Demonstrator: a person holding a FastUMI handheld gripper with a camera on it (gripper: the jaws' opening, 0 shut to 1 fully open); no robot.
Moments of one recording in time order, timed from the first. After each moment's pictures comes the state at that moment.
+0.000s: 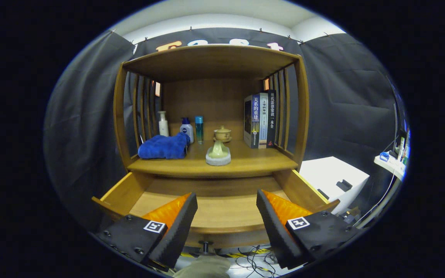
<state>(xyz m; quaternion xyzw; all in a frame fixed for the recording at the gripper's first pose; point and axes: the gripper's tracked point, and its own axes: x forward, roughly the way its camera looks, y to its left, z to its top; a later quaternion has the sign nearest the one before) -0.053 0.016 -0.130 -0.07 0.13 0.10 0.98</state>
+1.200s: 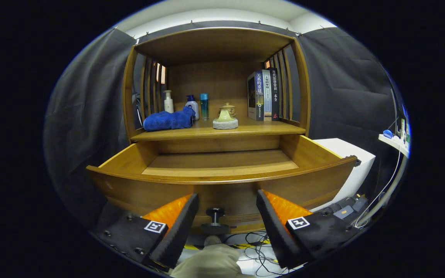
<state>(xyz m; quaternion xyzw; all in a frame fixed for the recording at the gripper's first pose) -0.077 0.024 -0.224 -0.07 0.17 0.10 0.98</state>
